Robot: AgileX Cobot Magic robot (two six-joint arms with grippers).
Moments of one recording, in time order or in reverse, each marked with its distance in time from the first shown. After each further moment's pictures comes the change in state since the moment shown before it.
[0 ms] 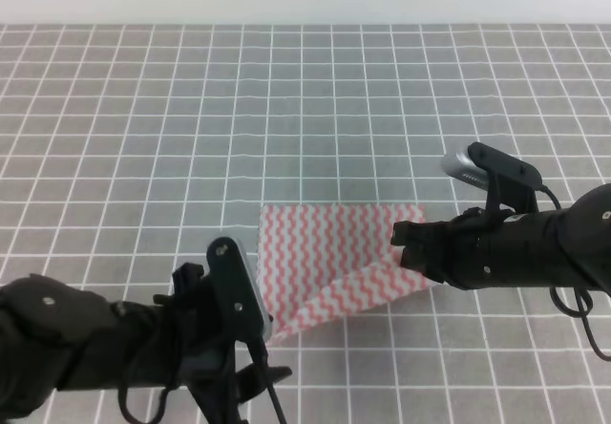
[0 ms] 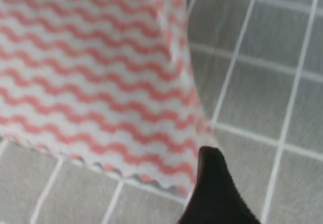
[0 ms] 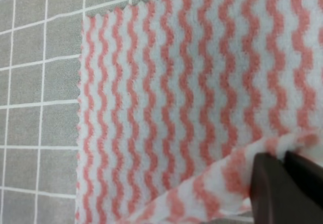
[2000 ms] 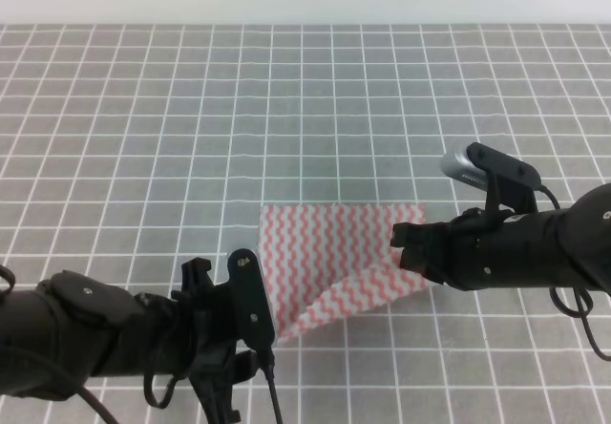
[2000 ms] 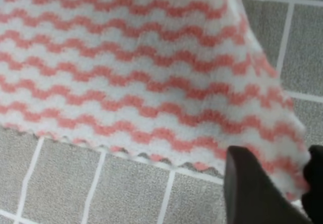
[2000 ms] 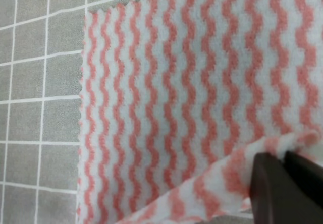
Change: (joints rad) left arm 0.003 0.132 -0.032 -0.078 -0.087 0.281; right arm 0.001 0.009 -0.001 -0.001 0.007 -0.008
